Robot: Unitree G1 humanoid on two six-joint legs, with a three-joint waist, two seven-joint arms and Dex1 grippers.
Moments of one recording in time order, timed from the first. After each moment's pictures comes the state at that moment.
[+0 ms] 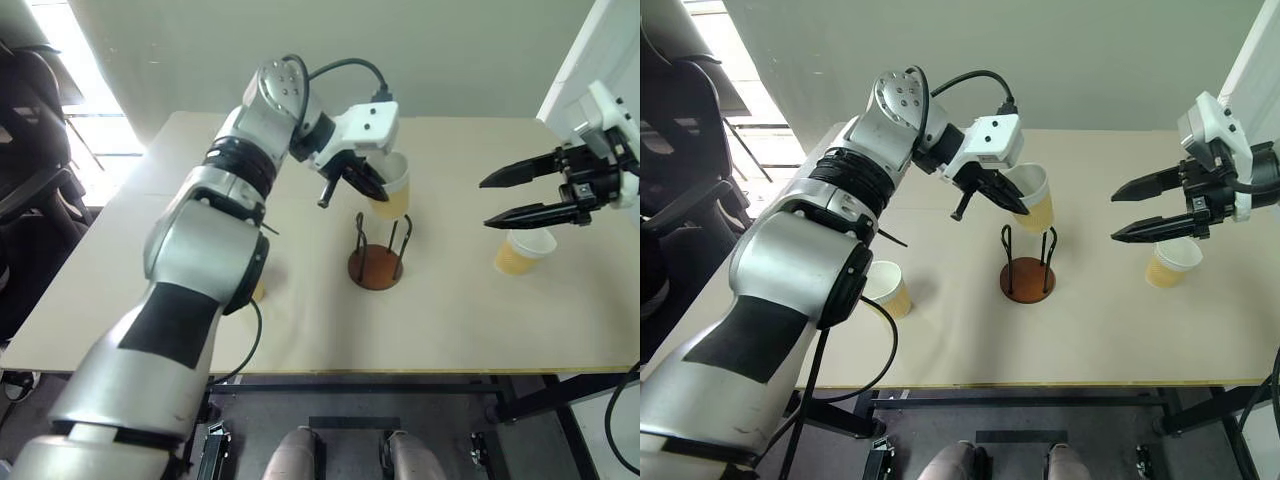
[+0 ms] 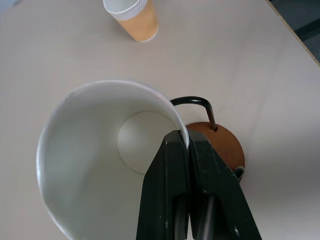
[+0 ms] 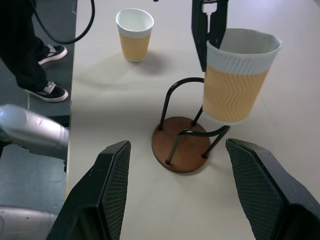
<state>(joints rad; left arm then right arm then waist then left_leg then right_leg) -1.70 0.27 -0.30 1.34 0.13 -0.26 -1.57 -1.02 -1.11 0.09 0.13 0.39 0.59 1.61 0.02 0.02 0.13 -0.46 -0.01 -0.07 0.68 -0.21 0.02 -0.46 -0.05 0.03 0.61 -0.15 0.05</state>
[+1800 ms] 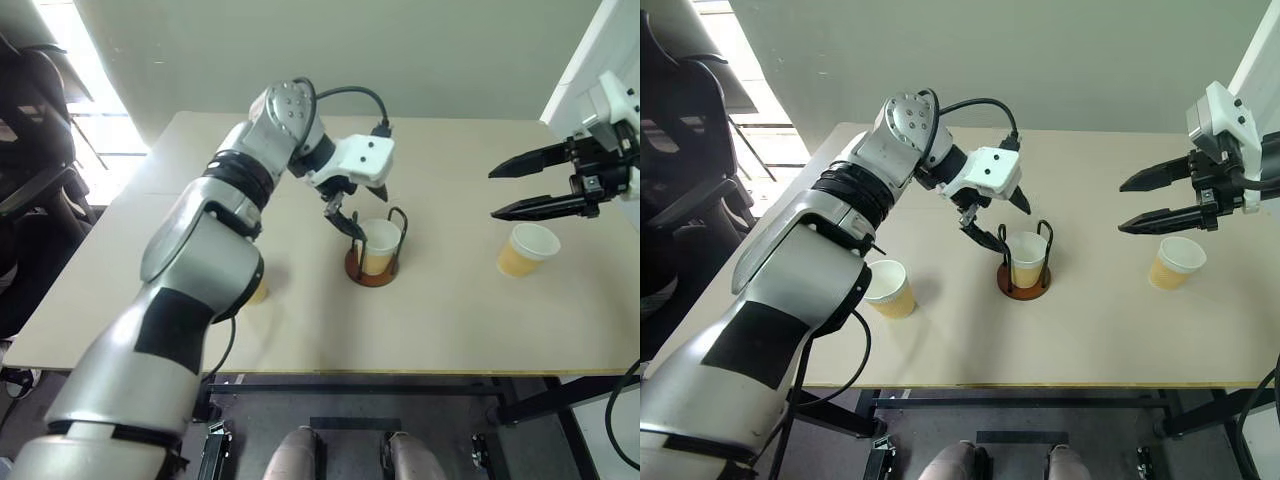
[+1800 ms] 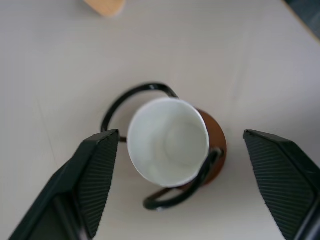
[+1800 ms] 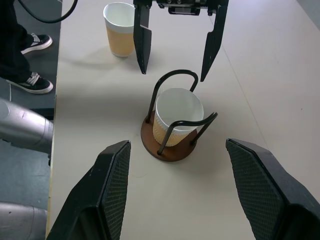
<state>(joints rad) -1.65 0.30 -0.51 1.29 -0.07 -0.29 -1.58 -1.04 -1.11 0.09 0.16 0.35 0.55 1.60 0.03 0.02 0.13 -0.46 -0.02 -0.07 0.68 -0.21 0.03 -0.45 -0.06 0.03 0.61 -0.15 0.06</state>
